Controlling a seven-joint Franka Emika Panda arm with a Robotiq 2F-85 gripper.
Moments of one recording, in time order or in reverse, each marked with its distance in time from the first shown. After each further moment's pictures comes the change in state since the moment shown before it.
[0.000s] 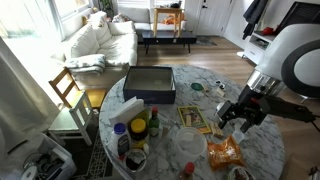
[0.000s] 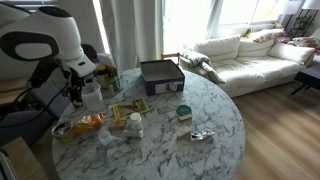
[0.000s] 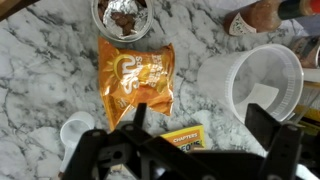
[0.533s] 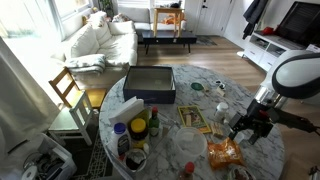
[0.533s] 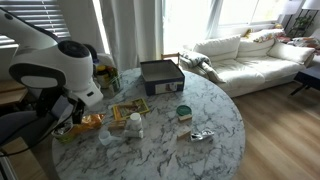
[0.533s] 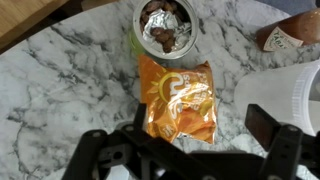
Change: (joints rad) arm -0.039 0.107 -0.140 -0.080 0.149 -0.001 -0.300
